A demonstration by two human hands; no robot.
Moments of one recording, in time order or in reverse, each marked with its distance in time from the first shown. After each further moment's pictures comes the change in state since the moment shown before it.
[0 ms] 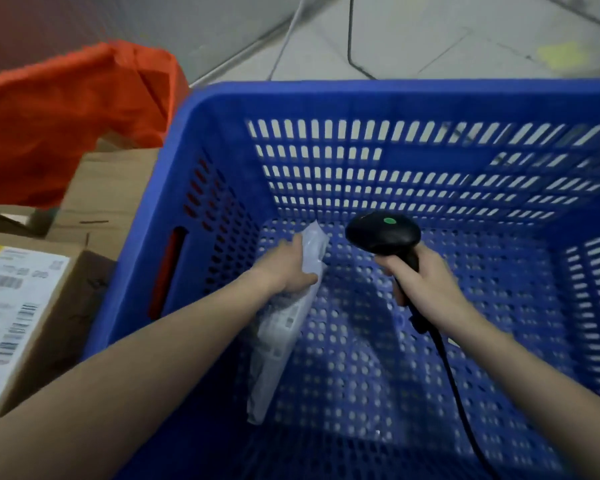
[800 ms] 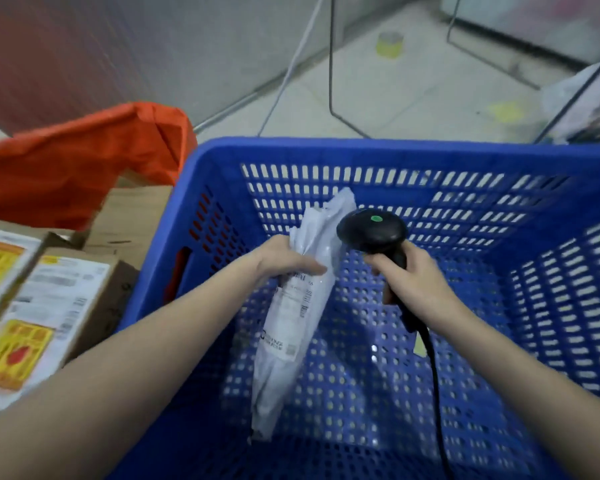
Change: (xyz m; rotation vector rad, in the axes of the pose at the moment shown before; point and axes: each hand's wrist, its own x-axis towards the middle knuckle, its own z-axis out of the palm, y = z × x) left_hand -0.067 0.035 -0.066 -0.836 0.027 0.062; right_hand -0.047 -0.065 -0.049 0.052 0.083 -0.088
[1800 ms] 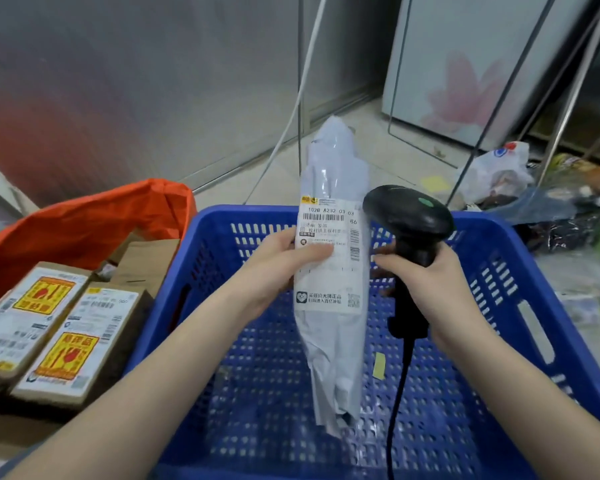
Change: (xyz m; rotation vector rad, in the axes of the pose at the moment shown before) left_hand -0.157 0.088 0.023 -0.456 -0.052 0.473; right_hand -0.099 -0.087 -0.071 0.386 0.248 -0.136
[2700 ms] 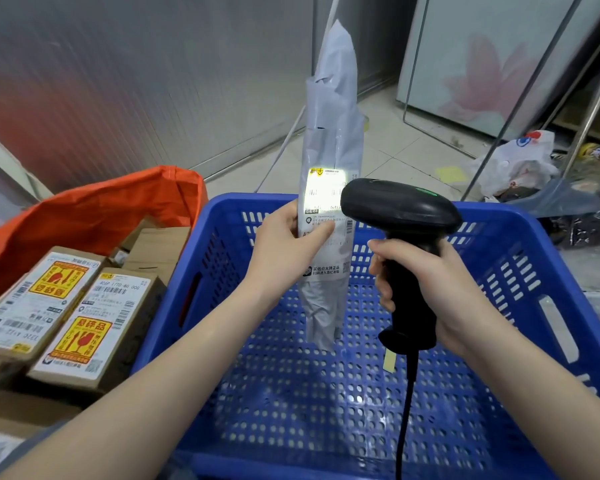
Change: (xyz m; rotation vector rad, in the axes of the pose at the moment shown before) left_hand -0.001 -0.003 0.004 0.222 0.348 0.287; right_hand -0.016 -0.016 0.015 0.082 -0.249 0.143
